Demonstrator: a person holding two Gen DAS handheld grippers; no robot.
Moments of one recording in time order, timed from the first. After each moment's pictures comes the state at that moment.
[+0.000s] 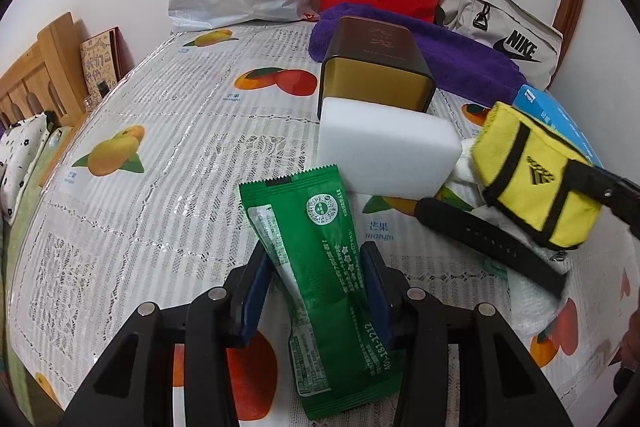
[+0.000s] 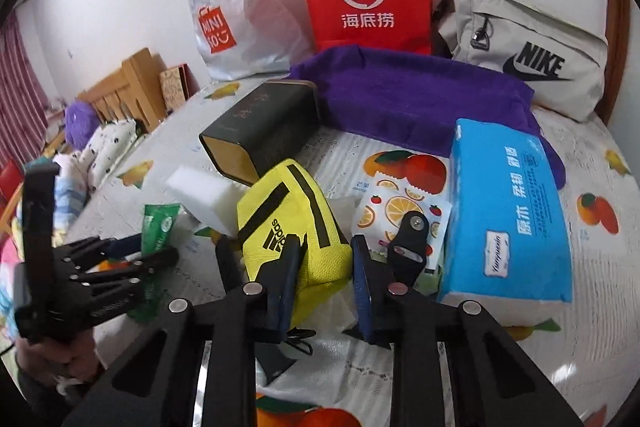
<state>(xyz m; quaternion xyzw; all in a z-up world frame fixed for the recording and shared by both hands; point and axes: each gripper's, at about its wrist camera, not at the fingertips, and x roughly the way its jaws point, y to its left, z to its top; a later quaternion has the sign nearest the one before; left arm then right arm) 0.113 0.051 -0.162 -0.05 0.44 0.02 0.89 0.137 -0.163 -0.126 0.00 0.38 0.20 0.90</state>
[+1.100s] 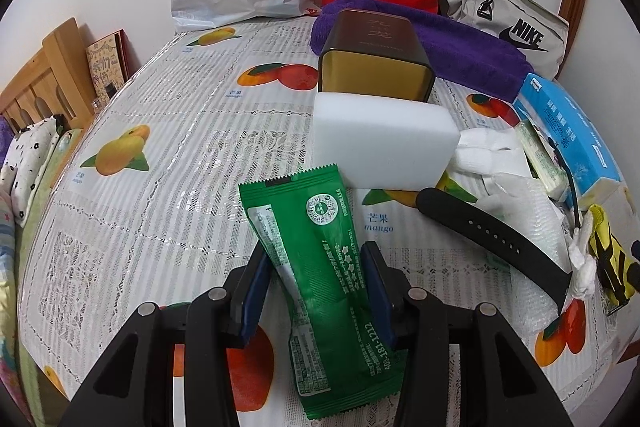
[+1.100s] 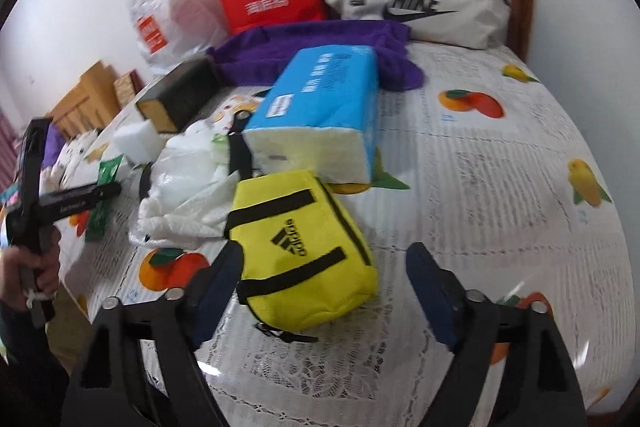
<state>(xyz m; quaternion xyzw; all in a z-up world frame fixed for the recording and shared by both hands) 0.112 0.042 -0.164 -0.02 0.45 0.04 0.89 0.074 -0.283 -0.156 0.01 0.42 0.13 0.90</state>
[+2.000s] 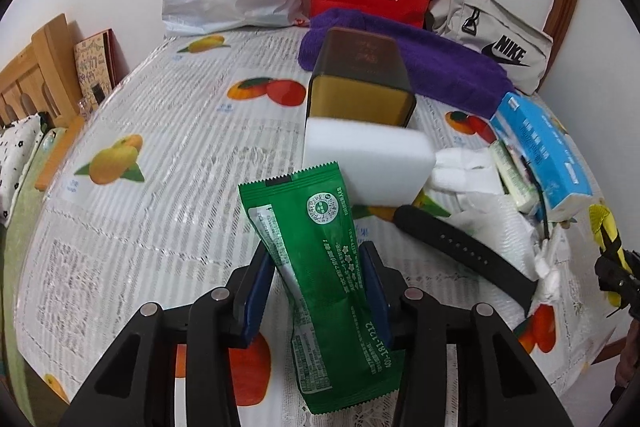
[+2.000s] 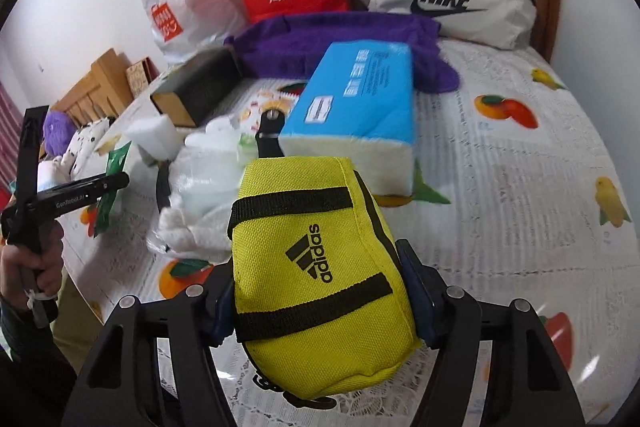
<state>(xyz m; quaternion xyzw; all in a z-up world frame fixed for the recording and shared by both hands) 0.111 0.053 -0.146 -0.05 0.45 0.00 0.89 0.086 -0.266 -0.139 0.02 0.43 0.14 0.89</state>
